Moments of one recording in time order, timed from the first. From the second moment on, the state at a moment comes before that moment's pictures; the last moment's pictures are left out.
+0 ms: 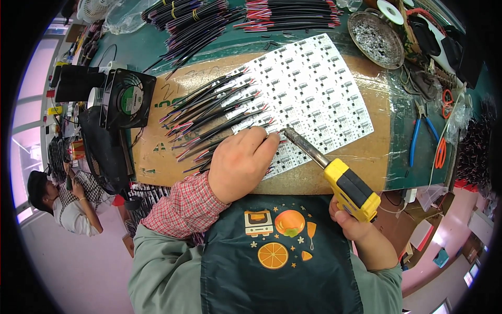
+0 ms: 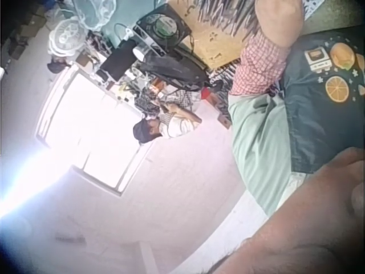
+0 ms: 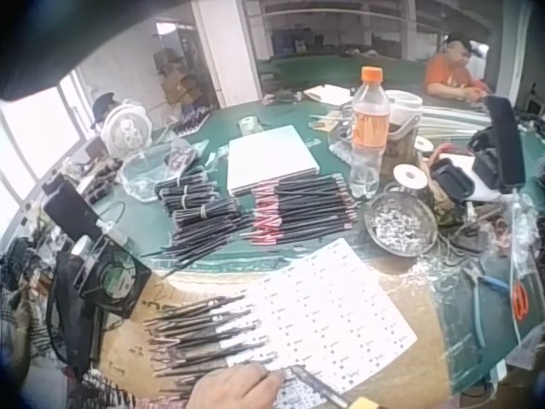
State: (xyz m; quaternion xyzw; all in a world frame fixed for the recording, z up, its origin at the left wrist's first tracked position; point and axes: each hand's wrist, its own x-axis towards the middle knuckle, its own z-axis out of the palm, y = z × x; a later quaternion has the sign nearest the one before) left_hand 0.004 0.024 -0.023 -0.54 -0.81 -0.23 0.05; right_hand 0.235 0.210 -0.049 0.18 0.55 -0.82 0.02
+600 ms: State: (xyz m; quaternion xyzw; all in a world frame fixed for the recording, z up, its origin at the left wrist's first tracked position) left_hand 0.000 0.025 -0.018 -0.51 -0.82 -0.27 0.01; right_hand 0.235 0.220 -0.039 0.18 0.55 -0.81 0.03
